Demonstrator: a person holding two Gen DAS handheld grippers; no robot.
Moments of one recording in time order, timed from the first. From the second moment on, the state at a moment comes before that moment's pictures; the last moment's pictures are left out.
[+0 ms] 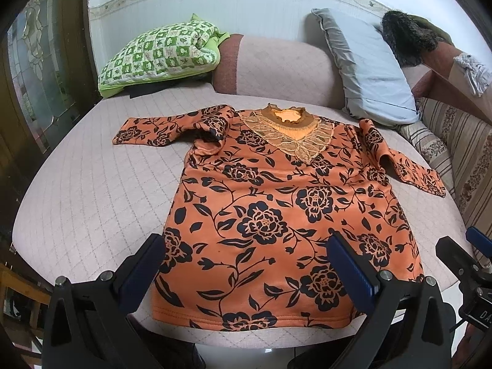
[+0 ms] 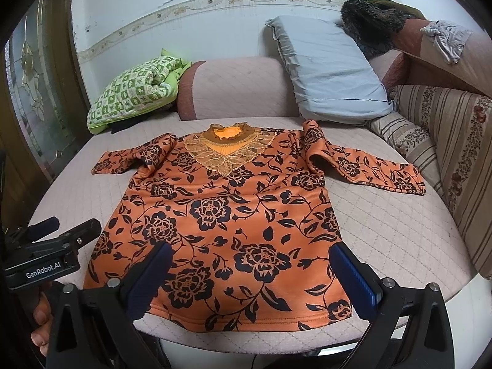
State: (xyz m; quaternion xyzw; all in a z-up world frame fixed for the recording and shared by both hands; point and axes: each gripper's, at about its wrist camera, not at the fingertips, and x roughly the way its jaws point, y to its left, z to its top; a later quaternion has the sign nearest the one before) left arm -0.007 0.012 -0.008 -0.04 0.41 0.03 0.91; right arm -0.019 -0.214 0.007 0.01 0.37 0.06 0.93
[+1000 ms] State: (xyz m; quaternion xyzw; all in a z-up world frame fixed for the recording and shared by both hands) left arm -0.022 0.128 -0.094 -0.18 0.50 0.10 0.84; right arm 0.015 -0.378 -0.084 0.21 0.49 0.06 0.84
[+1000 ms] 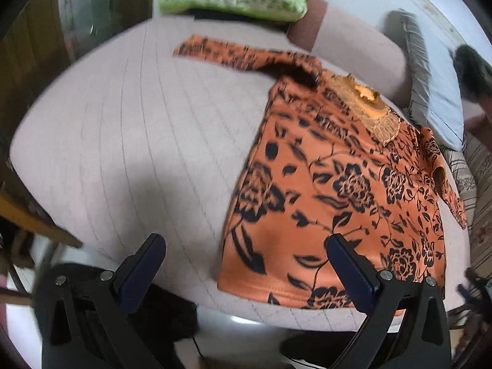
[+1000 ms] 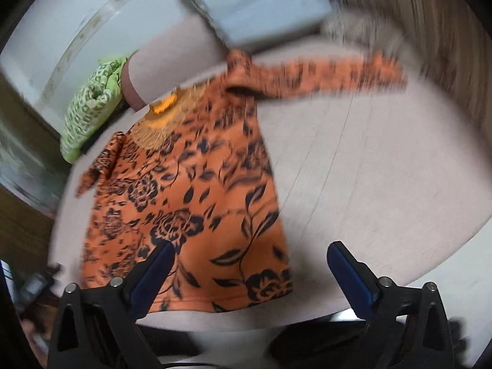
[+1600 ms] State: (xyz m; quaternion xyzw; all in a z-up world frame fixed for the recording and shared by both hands) left arm -0.051 0.129 -0.085 -0.19 0.46 0.10 0.86; right arm 0.031 -0.369 -0.124 0.24 0.54 0.09 0.80
